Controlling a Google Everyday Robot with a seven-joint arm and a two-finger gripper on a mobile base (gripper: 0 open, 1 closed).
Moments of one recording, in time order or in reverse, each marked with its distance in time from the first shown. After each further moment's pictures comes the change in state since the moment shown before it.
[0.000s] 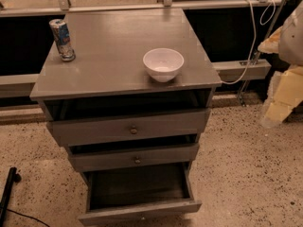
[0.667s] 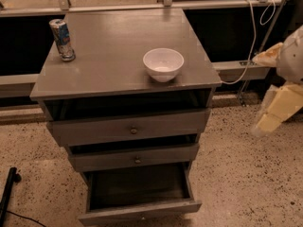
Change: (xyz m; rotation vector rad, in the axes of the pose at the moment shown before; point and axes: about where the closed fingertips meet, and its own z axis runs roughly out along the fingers) arm 0.000 0.005 0.027 -0.006 -0.147 0.025
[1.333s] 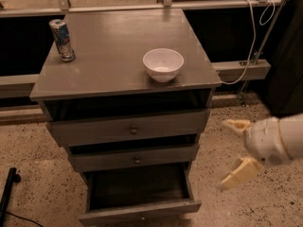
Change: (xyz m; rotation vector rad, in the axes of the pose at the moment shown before) arm 0.030 0.073 0.151 -0.129 -0.388 0.112
